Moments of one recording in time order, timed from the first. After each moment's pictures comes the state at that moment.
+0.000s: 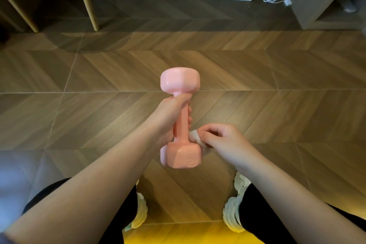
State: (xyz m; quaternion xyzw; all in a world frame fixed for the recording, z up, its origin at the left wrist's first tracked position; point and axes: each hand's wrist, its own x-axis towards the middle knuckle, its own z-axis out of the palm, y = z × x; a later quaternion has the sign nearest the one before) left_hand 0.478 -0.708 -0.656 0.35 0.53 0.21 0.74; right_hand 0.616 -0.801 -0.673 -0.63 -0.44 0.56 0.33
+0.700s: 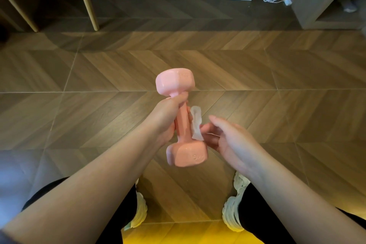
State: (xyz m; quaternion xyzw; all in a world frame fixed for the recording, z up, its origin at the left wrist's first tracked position) left_hand 0.479 -0.711 -0.655 0.32 0.52 0.24 0.76; right_hand 0.616 -0.801 -0.667 -0.57 -0.20 0.67 0.43
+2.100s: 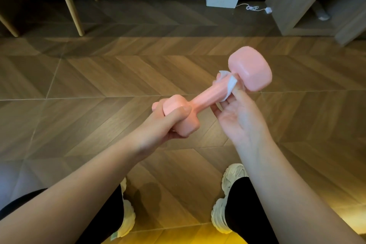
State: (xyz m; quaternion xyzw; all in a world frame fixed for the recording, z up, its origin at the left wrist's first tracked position) left_hand 0.478 -0.731 -0.651 0.45 0.43 0.22 0.75; right_hand 0.649 -0.766 -0.622 -0.46 -0.03 0.56 0.69
